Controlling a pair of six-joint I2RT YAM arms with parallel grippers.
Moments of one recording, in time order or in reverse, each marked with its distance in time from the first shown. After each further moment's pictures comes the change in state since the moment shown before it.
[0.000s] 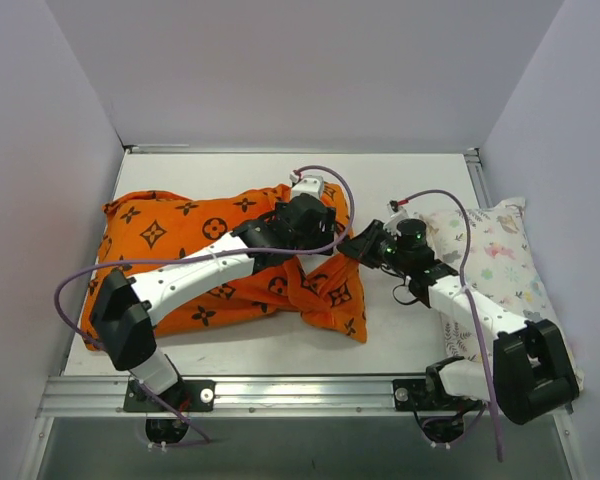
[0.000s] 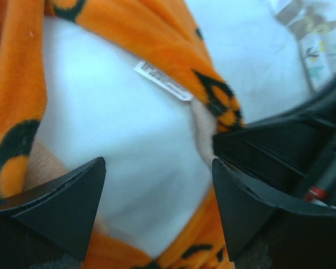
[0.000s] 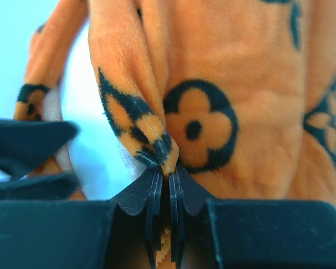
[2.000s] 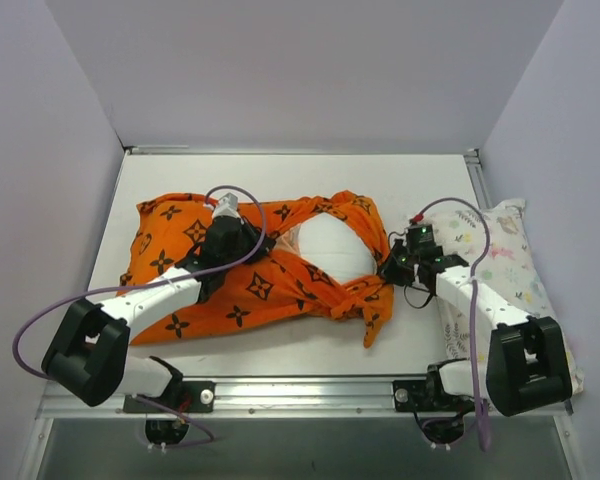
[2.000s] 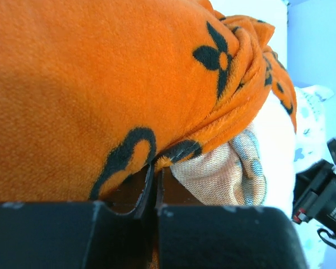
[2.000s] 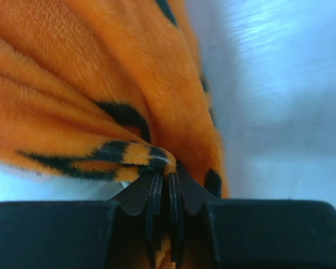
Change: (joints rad) left arm 0.386 -0.228 -0.695 0.648 0.334 -0.356; right arm -0.139 -0.008 0.086 -0.624 0.293 -0.241
